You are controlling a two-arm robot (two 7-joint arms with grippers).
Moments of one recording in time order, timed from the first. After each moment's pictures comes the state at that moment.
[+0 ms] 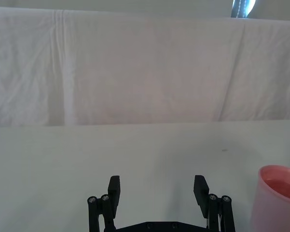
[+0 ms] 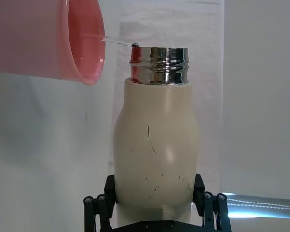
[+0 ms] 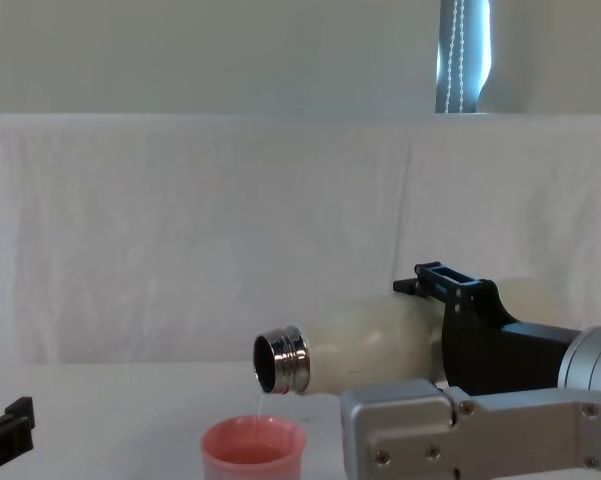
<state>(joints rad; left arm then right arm) 0.27 0.24 0.04 -1.85 -0.25 -0.02 -0.02 0.35 0.43 -0.67 -1.60 -1.06 0.08 0.13</state>
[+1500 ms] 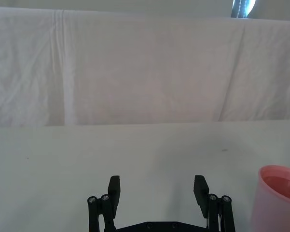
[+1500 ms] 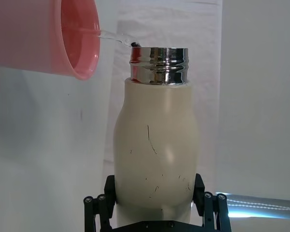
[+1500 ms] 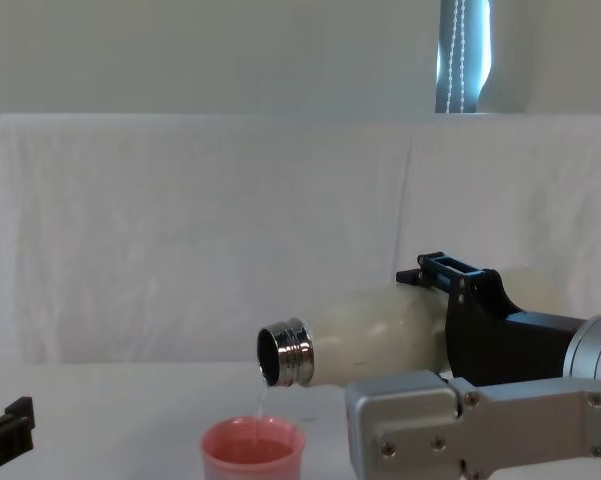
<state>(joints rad) 0.27 0.24 0.04 -1.85 -0.25 -0.02 -0.02 0.35 0.45 -0.67 -1.62 -1.07 0.08 0.14</state>
